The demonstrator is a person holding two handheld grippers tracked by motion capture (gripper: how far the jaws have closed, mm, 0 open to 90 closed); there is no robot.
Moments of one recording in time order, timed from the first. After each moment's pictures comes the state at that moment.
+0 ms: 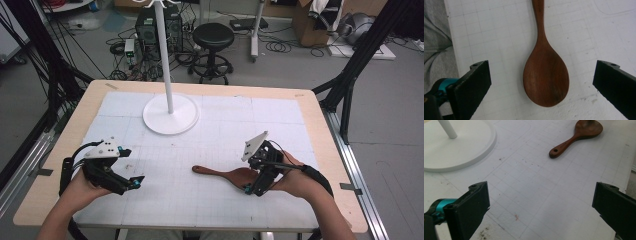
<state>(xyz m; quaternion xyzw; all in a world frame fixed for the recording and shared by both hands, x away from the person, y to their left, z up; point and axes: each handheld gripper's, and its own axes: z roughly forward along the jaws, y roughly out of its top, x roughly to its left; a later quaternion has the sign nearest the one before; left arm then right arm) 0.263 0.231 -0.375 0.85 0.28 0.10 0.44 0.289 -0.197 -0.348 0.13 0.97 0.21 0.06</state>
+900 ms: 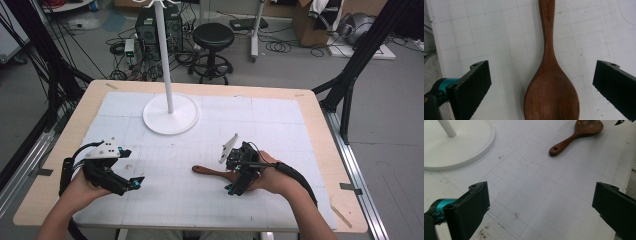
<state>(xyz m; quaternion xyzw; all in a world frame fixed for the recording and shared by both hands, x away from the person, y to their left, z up) 0.263 0.231 -0.376 0.85 0.28 0.10 0.43 0.303 -0.148 -0.376 0.12 0.98 0.16 0.04</state>
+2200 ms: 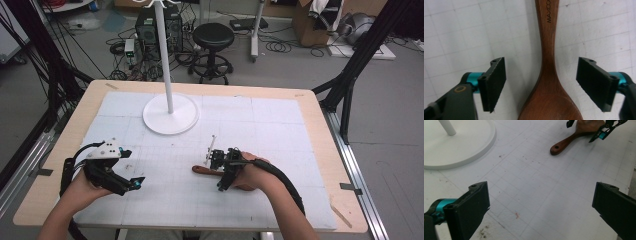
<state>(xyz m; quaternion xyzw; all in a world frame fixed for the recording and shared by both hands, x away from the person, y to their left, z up) 0.264 0.230 -0.380 0.85 0.28 0.10 0.43 0.323 -0.109 -0.410 0.13 0.99 0.06 0.02</state>
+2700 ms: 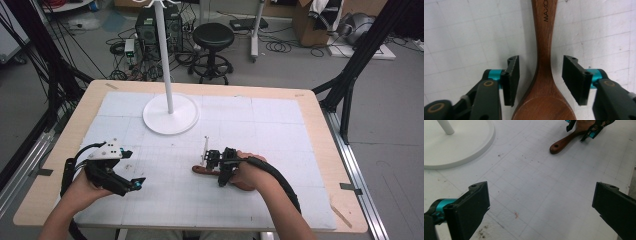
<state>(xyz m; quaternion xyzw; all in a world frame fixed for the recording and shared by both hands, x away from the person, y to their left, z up) 0.264 0.229 -0.381 0.86 0.28 0.10 0.43 0.328 -0.096 -0.414 0.12 0.99 0.01 0.03</state>
